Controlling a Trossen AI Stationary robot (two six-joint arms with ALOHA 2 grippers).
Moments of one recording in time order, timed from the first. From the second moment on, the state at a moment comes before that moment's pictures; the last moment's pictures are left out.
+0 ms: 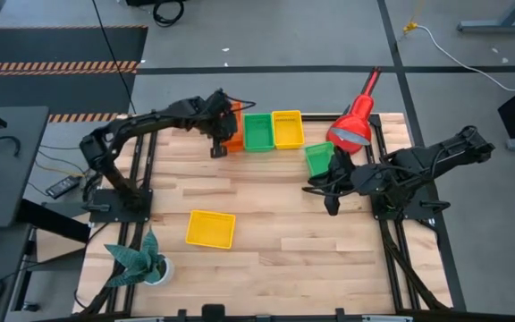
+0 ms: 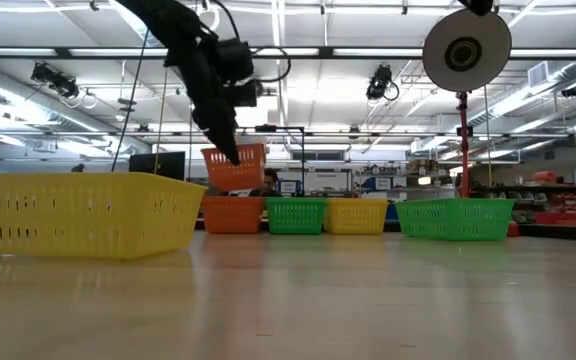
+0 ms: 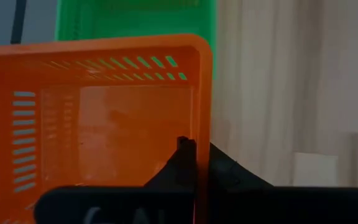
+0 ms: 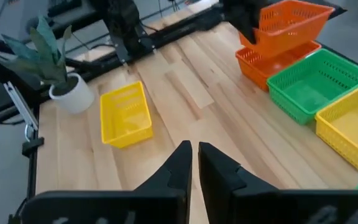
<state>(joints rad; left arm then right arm) 0.59 1.68 1.30 -0.69 0.09 0.53 0.36 1.06 1.13 -0.68 0.53 0.64</state>
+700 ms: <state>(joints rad) 0.60 1.76 1.30 -0.71 0.09 0.54 0.36 1.06 1.13 -0.63 0.58 0.66</state>
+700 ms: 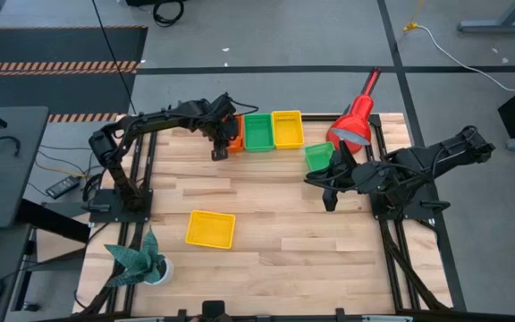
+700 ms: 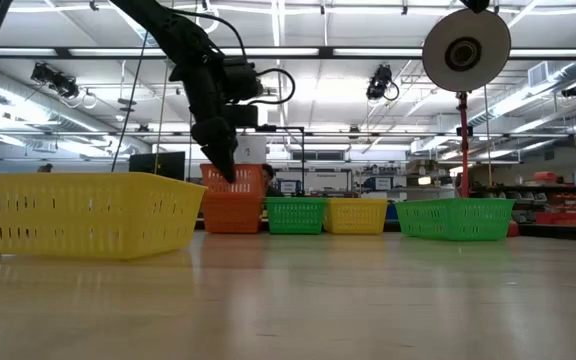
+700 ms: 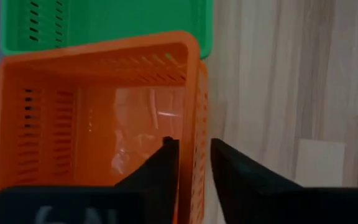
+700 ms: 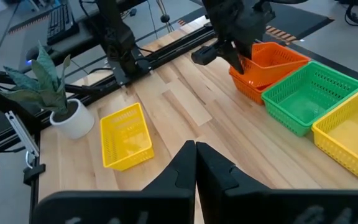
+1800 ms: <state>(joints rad) 0.58 1.76 1.33 -0.60 0.04 0.44 0.36 1.06 1.13 -0.64 0.58 0.66</state>
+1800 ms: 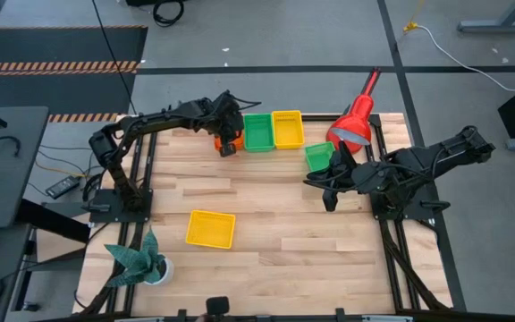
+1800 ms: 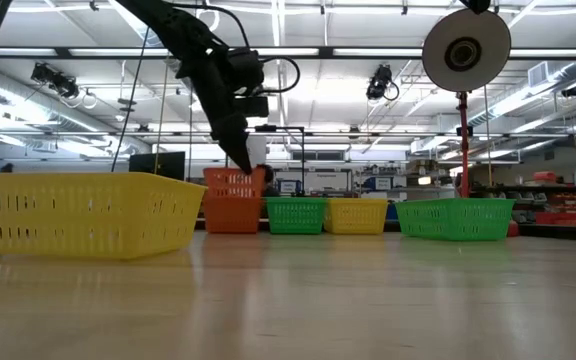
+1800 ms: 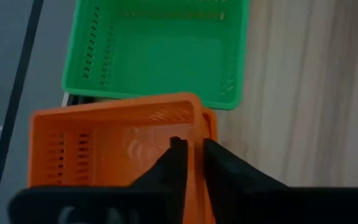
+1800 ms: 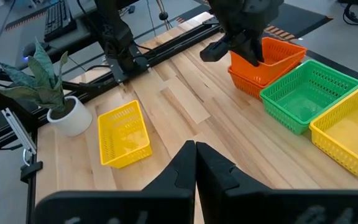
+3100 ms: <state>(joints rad) 0.81 1.63 1.16 -0.71 -0.09 -0.04 0.36 1.06 1.13 -0.65 0.58 0.68</state>
